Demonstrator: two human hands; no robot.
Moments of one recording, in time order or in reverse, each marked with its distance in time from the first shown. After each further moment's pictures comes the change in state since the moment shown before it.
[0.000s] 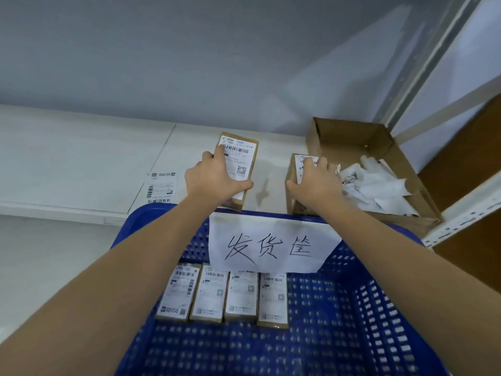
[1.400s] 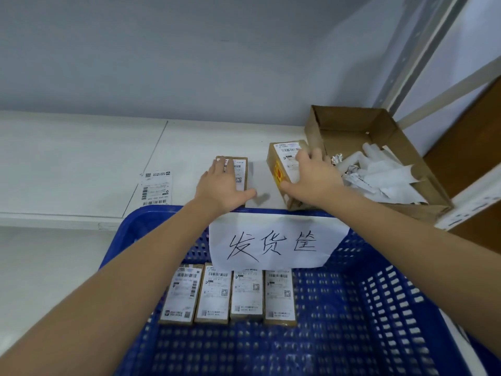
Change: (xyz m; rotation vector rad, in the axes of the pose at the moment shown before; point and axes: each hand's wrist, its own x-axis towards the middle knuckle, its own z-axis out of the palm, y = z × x) left_hand 0.011 -0.006 0.036 0.008 -0.249 0.189; right_hand 0.003 0.001 0.003 -0.010 -0.034 -0.138
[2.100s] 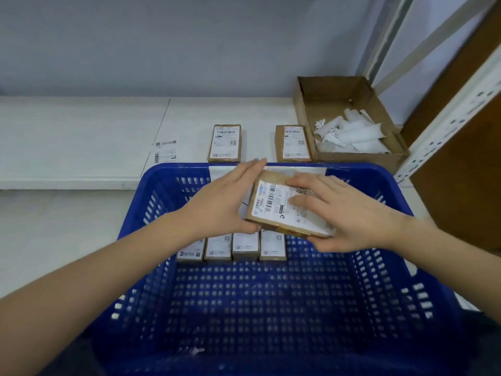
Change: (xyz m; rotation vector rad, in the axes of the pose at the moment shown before) left_hand -0.194 0.045 -0.050 -0.044 -0.128 0.470; right_hand -0.200 0.053 -0.029 -0.084 0.086 -0.844
